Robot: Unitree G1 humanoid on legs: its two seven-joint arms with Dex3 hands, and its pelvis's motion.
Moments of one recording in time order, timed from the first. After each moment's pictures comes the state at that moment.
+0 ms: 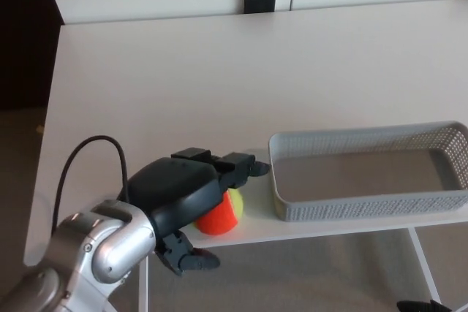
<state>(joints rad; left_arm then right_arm) -0.20 0.61 -0.60 -0.34 0.58 0.26 -0.34 0.12 -0.31 0.04 0.90 -0.17 -0.44 0.05</state>
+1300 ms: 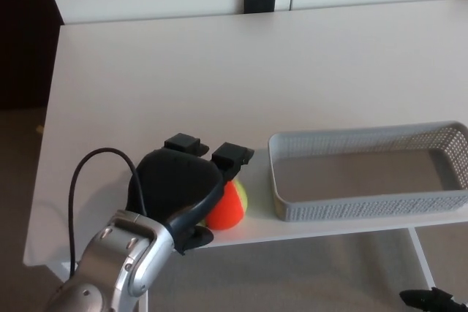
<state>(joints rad) -0.17 0.48 -0.63 -0.17 0.97 0.24 -0.12 0.08 -0.35 0.08 0.84 -0.21 -0.36 0.02</state>
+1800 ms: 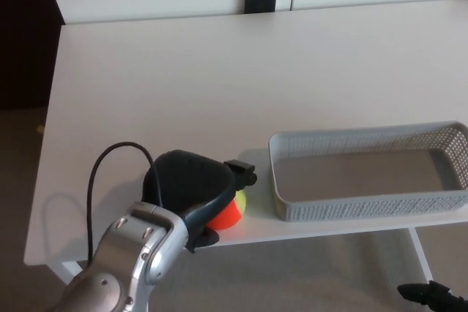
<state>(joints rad) -0.25 0.44 -0.66 -0.12 1.01 0.28 -0.29 0.07 -0.36 0.09 0.84 -0.22 -0.36 0.02</state>
